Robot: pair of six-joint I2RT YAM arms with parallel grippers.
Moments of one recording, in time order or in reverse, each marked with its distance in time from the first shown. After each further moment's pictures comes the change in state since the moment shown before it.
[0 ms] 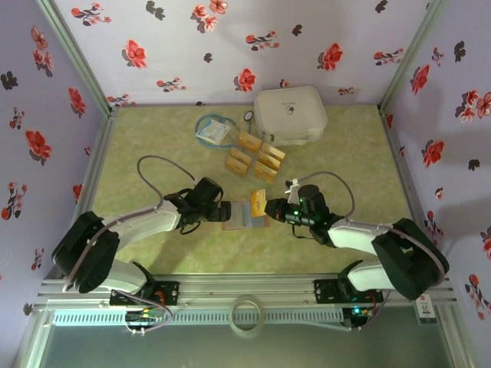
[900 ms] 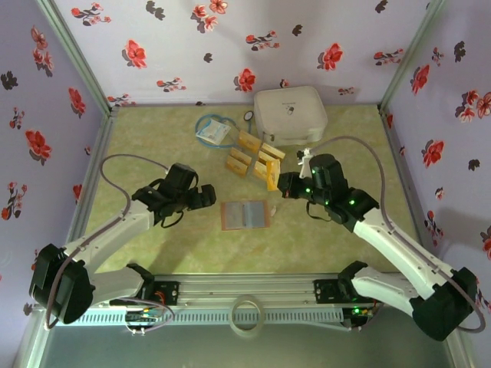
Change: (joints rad) left arm 0.180 -0.245 0.069 -0.204 0.109 -0.049; right arm 0.005 -0.342 0.479 -0.890 0.237 -0.270
